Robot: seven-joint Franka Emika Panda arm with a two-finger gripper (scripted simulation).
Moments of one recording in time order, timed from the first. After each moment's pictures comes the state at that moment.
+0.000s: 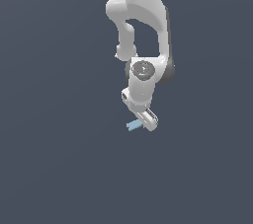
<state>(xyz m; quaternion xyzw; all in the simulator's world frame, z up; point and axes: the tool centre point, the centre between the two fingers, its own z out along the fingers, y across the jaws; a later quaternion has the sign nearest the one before) 0.002 0.052 0.077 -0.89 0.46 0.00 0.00</state>
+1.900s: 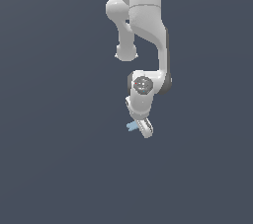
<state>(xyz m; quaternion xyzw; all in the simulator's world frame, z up) -0.002 0.057 0.010 -0.84 0.54 0.00 0.00</state>
